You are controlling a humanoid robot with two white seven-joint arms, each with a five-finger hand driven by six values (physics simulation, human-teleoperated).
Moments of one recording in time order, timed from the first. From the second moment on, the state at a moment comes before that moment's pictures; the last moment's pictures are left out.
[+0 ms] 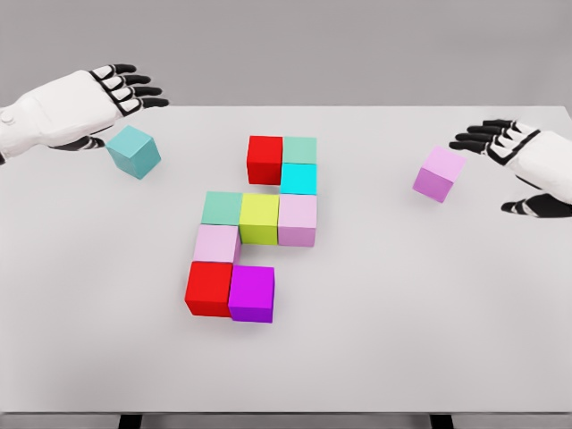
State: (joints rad) left arm -0.69 0.91 -0.59 -1.46 -0.71 -0.61 -0.07; right arm -0.10 -0.80 -0.11 -1.75 0.30 -0.61 0.53
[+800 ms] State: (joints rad) left arm -0.88 0.80 -0.82 -1.16 -0.66 -0.61 -0.07; right arm -0.90 -0.80 0.60 -1.23 0.33 -0.61 0.61
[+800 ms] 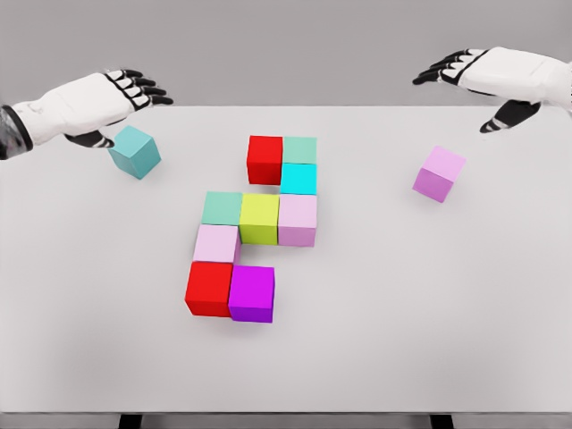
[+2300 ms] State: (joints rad) left arm -1.33 0.75 -1.67 -0.94 -0.09 -0.61 -0.24; right arm -1.00 -0.62 0.91 -0.92 0.64 -0.61 0.61
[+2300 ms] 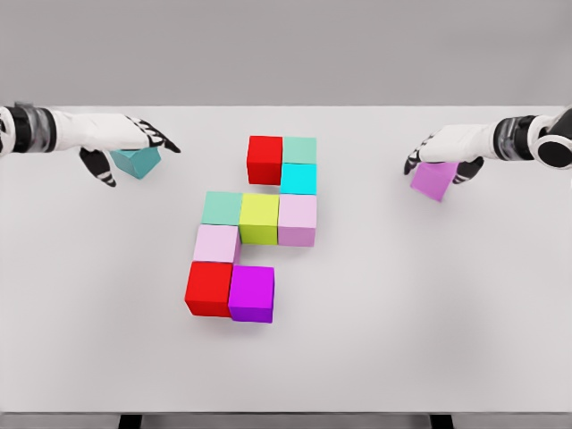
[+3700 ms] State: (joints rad) left arm -1.29 0.73 -1.64 -0.92 0.11 -0.43 -0.24; right arm -0.83 -0.97 0.98 -1.76 0.48 -0.61 0.61
